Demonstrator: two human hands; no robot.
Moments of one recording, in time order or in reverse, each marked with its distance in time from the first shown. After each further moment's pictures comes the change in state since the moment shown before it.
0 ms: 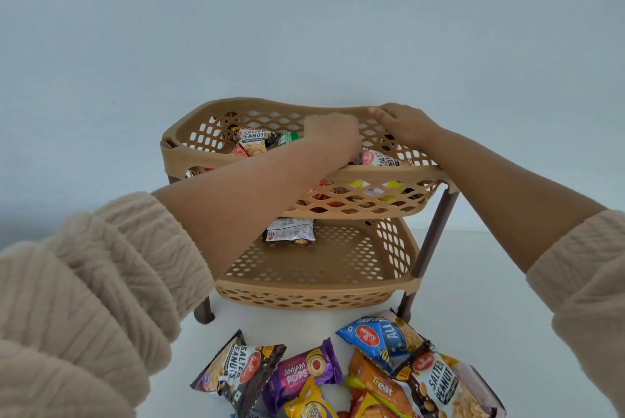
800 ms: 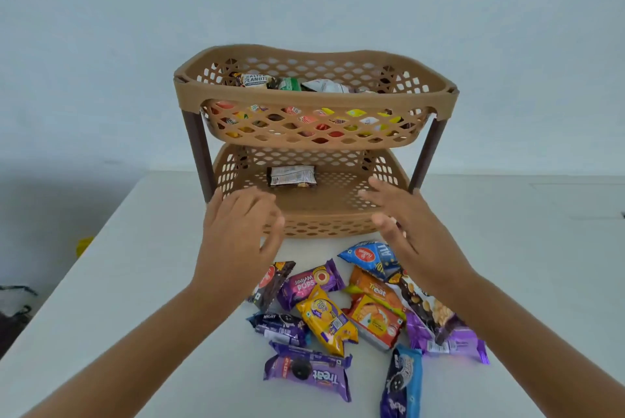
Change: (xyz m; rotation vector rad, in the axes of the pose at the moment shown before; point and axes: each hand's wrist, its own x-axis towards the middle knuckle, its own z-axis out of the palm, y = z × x) left_hand -0.271 -0.060 0.086 -0.364 0.389 0.019; right_hand -0.283 -0.036 0.083 0.214 0.065 -0.170
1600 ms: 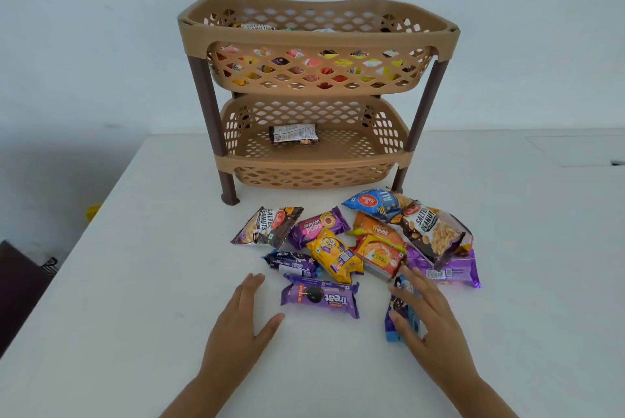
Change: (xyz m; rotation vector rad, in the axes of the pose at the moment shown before) left_hand -0.203 -0.039 0.066 -0.252 -0.422 -0.371; right_hand -0.192 0.036 0.098 -0.064 0.056 0.269
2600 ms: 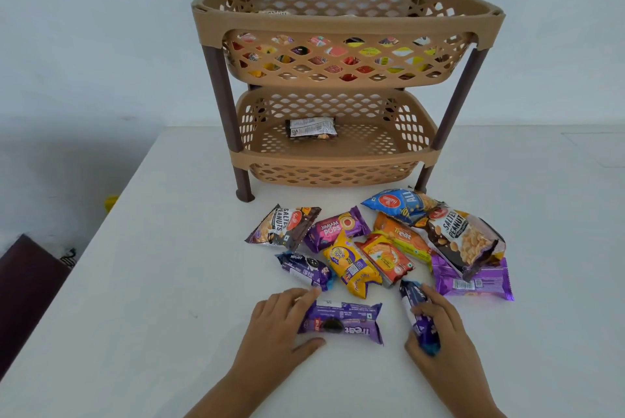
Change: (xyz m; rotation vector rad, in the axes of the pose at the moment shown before) left_hand 0.007 0.016 0.011 0.330 0.074 0.453; right_hand -0.003 -0.003 0.024 0.100 -0.023 0.196
